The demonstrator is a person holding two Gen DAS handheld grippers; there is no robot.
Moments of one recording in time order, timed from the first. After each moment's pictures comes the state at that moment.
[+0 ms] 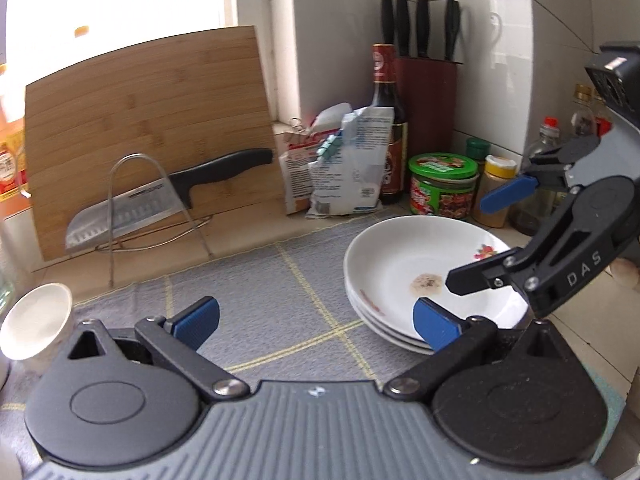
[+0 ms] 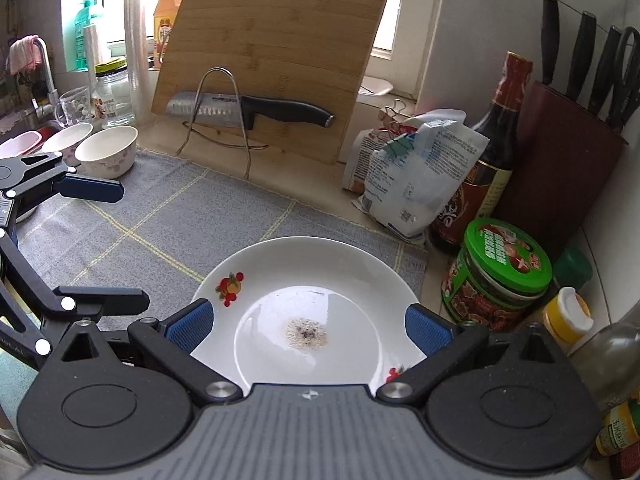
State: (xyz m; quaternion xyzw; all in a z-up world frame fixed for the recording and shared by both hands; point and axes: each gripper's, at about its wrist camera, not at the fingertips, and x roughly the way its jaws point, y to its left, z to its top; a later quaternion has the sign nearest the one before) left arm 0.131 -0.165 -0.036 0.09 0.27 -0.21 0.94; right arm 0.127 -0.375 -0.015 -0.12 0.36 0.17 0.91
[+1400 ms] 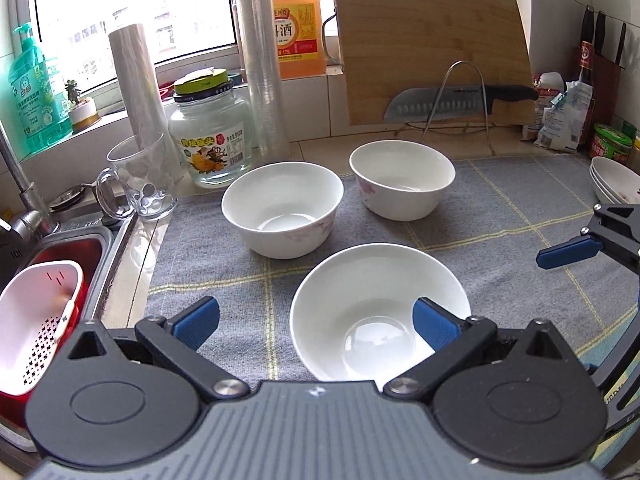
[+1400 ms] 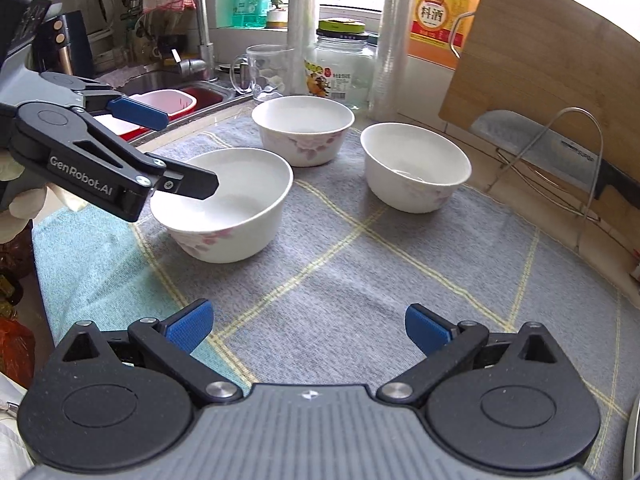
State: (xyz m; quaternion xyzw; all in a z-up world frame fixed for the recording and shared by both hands) left arm 0.129 0.173 -0.055 0.07 0.35 -0.09 0.93; right arm 0.097 -0.028 -0.079 -0.16 0.36 0.30 0.87
